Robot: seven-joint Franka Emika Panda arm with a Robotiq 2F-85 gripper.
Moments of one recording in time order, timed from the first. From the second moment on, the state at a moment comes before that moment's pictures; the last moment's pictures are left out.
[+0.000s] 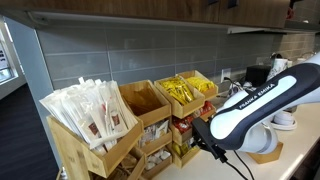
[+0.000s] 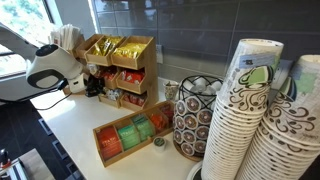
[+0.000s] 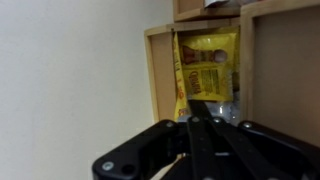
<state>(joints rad) 0.15 -0.17 0.27 -2.73 0.85 3.19 1.06</state>
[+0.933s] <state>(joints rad) 0.11 -0.21 0.23 -2.75 0.87 3.05 1.00</state>
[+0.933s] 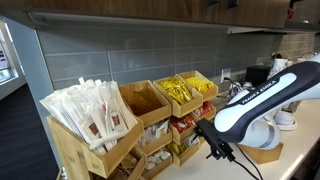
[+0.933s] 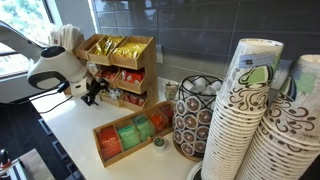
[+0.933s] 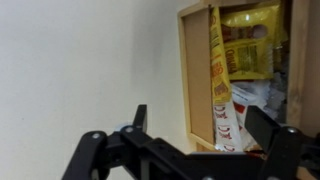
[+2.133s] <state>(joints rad) 0.01 -0.79 0.04 -2.74 0.43 2.14 0.40</state>
